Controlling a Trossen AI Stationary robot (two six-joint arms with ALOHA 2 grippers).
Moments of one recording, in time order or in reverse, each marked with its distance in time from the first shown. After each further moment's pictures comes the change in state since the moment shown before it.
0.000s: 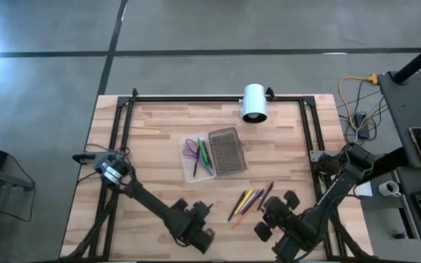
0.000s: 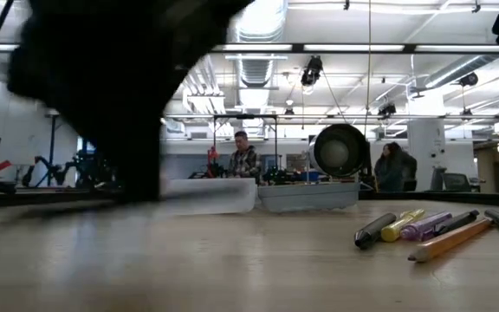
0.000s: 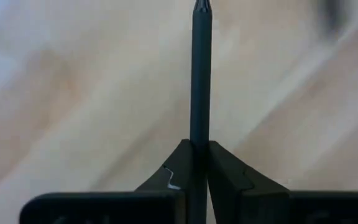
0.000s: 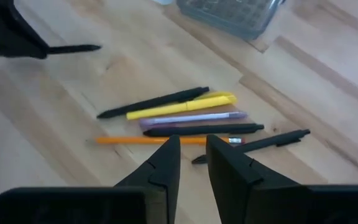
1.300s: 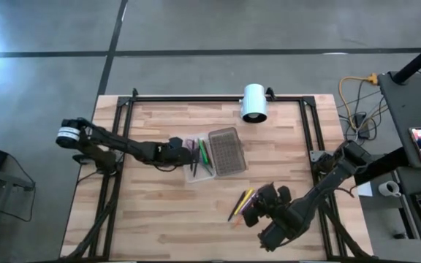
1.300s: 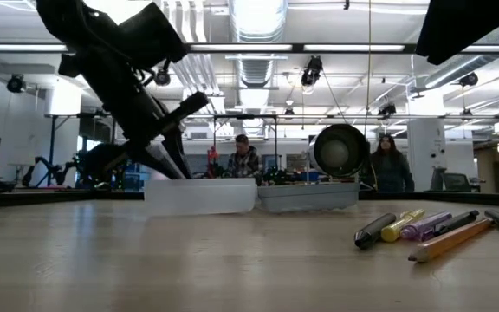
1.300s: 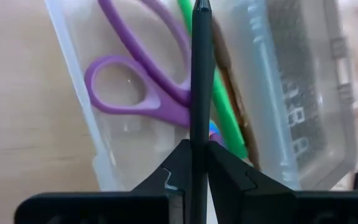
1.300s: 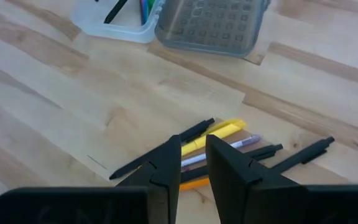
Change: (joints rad) left arm 0.573 -0.644 -1.000 0.868 0.008 -0.099; right arm -0.128 0.000 0.000 0.047 0.025 0.123
